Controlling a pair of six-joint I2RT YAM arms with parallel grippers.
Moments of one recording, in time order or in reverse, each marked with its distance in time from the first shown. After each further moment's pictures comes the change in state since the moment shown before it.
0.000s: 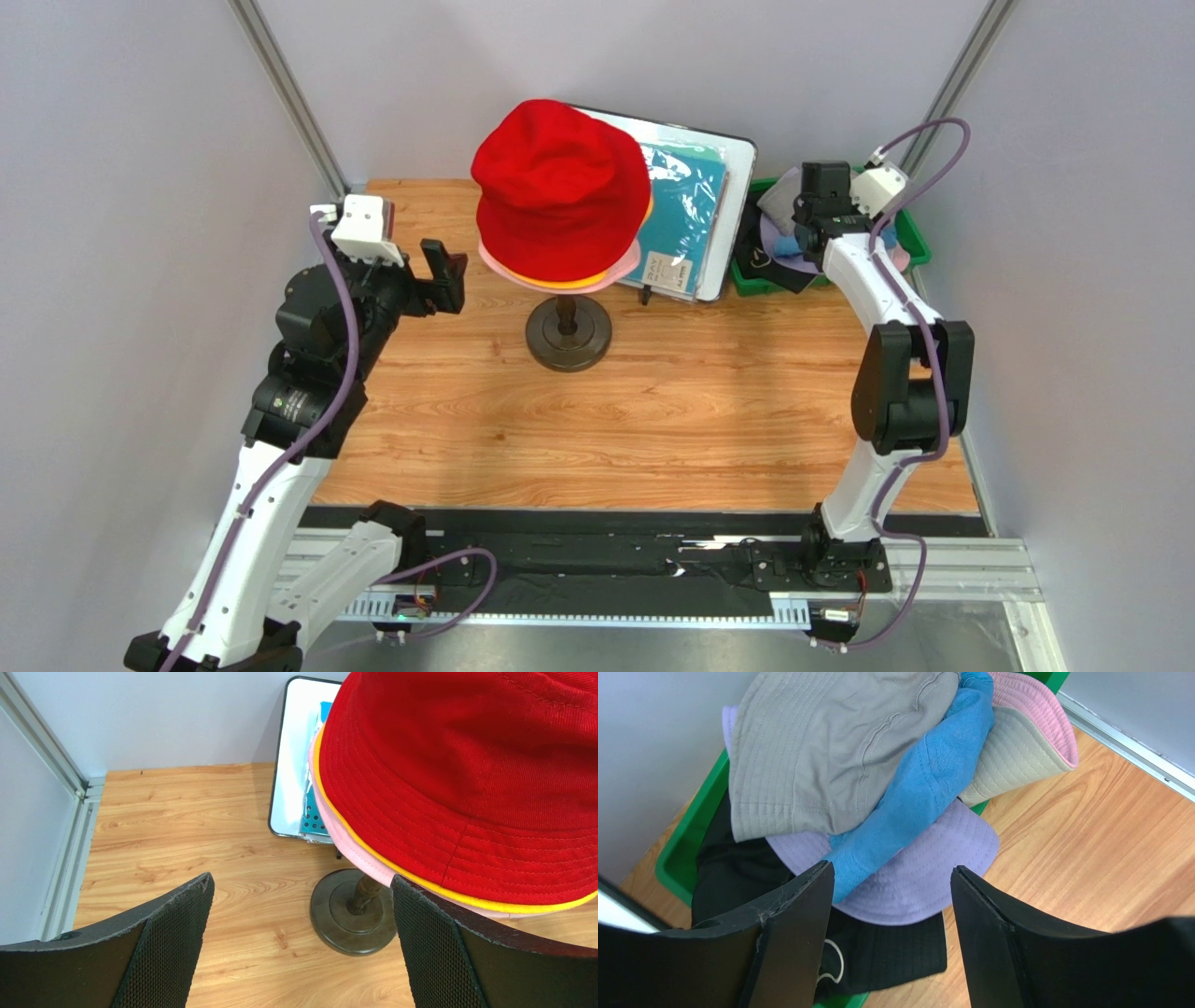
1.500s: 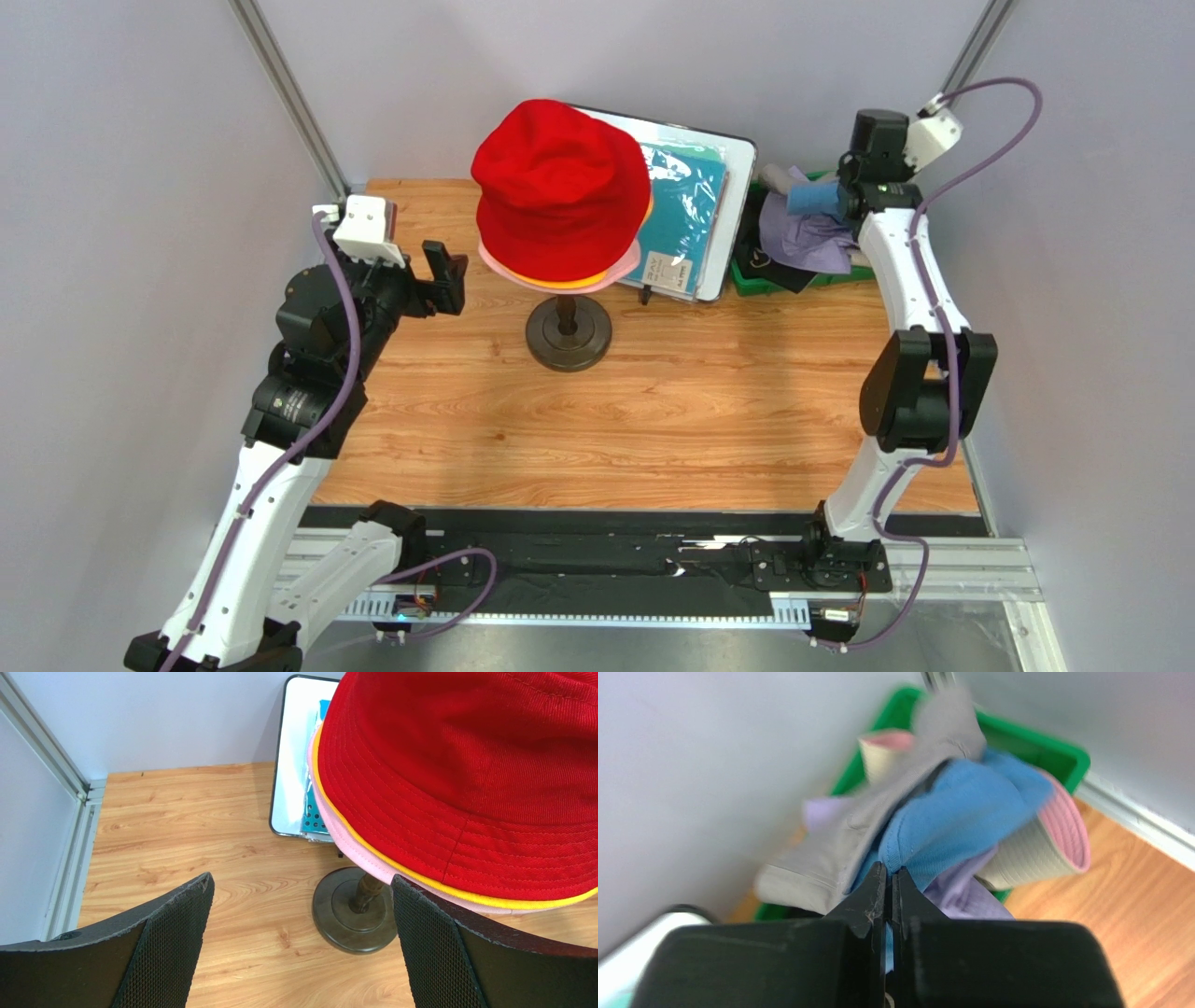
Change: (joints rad) left arm 0.000 0.000 -0.001 -0.002 0.010 0.016; right arm -0.092 0.044 0.216 -0.001 -0.100 -0.036
